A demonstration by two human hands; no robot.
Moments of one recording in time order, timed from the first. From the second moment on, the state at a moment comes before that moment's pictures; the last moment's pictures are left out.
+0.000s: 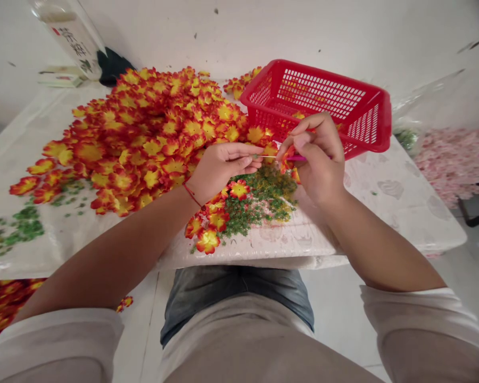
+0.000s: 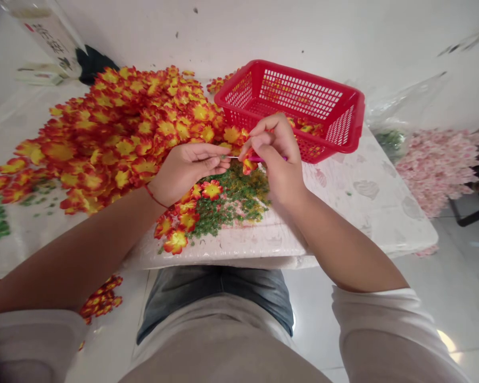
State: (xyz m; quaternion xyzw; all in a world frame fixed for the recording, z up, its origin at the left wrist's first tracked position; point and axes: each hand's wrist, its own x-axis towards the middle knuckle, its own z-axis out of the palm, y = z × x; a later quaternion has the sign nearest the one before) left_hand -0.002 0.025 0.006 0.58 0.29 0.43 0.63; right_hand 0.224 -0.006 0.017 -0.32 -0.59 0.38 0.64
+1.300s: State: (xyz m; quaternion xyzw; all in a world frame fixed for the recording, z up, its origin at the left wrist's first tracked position) left_hand 0.000 0.012 0.025 0.75 0.34 0.42 0.38; right_hand 0.216 -0.008 0.012 -0.33 -0.62 0.39 0.59
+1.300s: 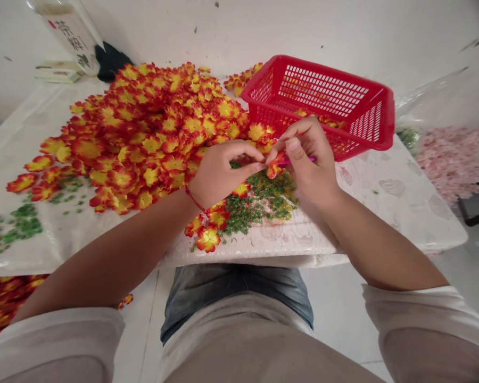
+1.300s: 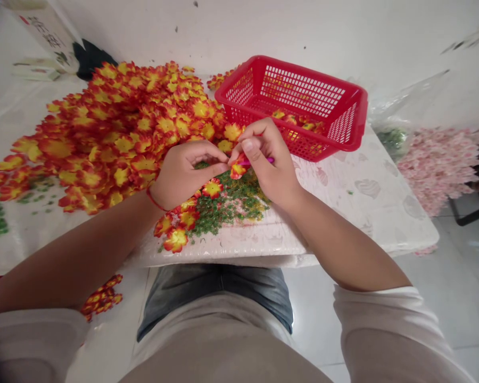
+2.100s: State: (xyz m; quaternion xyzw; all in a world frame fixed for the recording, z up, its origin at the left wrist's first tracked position) left_hand -0.007 0.017 0.023 0.82 0.36 0.41 0.17; right_hand 0.224 0.001 0.010 -0.35 -0.64 0.46 0.51
